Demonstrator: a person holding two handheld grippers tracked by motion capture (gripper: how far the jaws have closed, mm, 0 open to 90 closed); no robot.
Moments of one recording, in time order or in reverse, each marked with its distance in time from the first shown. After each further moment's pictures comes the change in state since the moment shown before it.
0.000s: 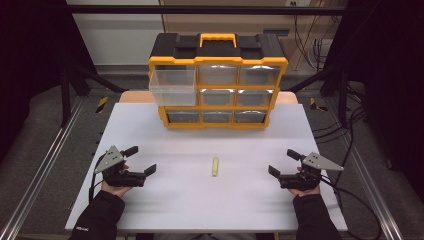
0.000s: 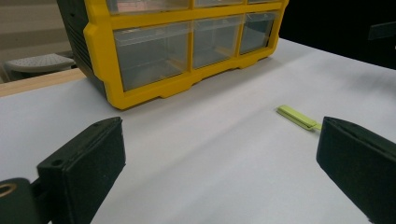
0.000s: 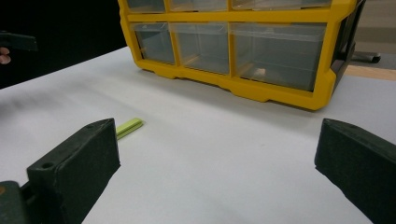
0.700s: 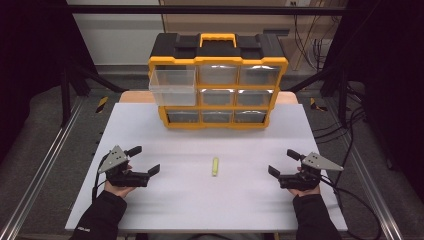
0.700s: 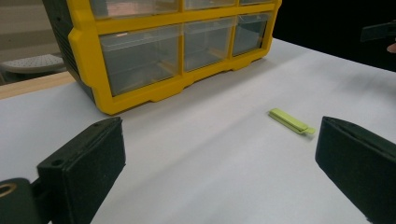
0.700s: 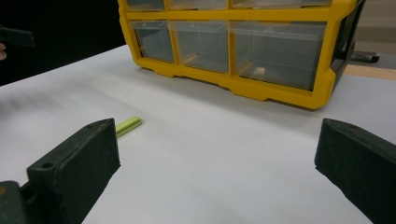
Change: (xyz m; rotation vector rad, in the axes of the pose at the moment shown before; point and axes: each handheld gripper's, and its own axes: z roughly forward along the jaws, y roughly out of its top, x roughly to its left) left arm -0.011 0.007 0.006 0.003 -0.012 0.004; right arm 0.000 0.000 0.000 0.007 -0.003 -0.003
